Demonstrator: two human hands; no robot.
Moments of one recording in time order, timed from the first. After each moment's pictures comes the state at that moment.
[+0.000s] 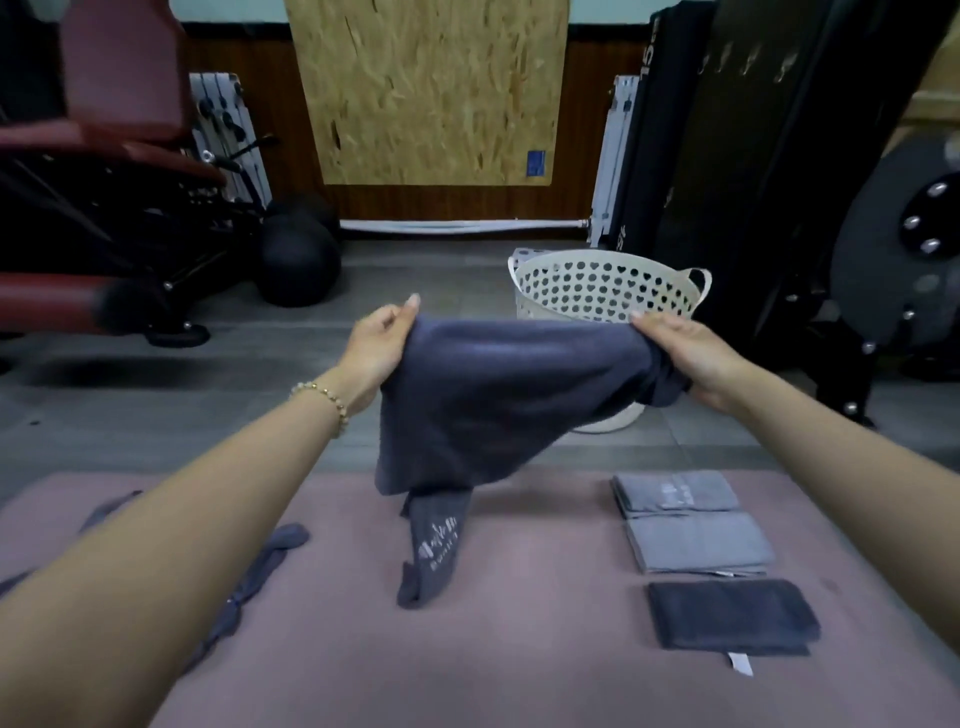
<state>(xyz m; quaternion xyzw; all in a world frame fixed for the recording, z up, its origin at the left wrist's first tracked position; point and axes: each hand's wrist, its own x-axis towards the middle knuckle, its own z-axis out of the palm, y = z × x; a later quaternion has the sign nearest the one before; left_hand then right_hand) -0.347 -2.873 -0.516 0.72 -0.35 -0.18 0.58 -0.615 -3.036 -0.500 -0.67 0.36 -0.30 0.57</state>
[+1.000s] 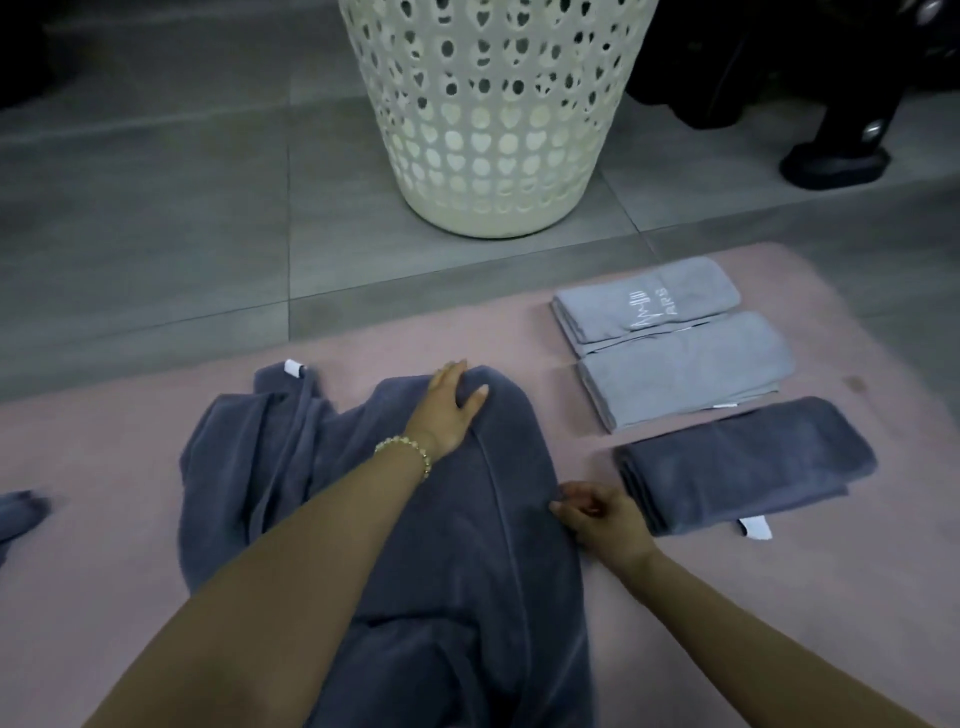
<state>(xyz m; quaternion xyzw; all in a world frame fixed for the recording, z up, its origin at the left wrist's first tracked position) -0.445 -3.060 -0.975 0.74 -0.48 -0.37 0.28 -0.677 -3.028 -0.993 -0.50 0.62 -0.17 0.58</state>
